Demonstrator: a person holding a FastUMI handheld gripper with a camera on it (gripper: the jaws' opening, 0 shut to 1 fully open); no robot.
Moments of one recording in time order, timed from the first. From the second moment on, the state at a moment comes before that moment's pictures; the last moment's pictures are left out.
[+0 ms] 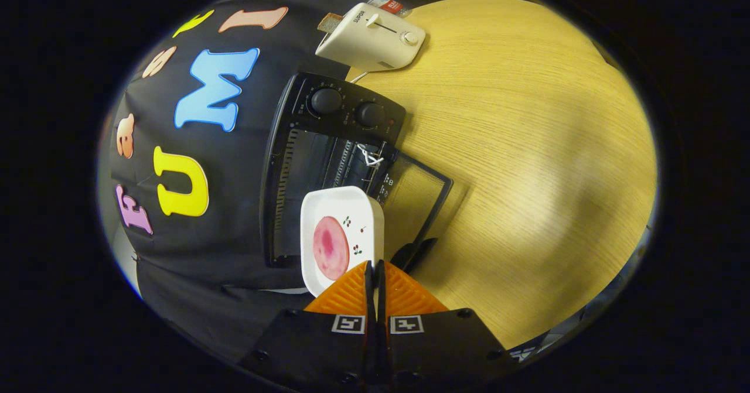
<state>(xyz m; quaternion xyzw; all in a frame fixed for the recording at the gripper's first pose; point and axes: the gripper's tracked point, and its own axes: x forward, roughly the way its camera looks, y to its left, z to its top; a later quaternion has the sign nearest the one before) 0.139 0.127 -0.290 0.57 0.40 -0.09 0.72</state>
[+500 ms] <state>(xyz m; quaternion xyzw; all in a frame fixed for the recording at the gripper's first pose) 0.215 0.152 -0.314 0.61 0.35 -0.13 0.70</state>
